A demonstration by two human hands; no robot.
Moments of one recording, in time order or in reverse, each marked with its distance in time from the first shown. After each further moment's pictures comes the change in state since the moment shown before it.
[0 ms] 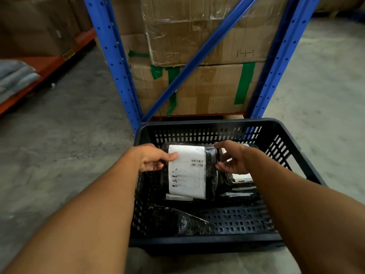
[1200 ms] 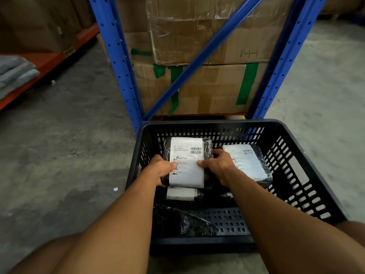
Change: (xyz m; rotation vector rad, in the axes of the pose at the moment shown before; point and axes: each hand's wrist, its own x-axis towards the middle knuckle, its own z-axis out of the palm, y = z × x) left_hand 0.017 -0.031 0.039 -0.133 0.191 0.012; right_hand 0.017 0.033 0.054 0.000 0.177 -0.372
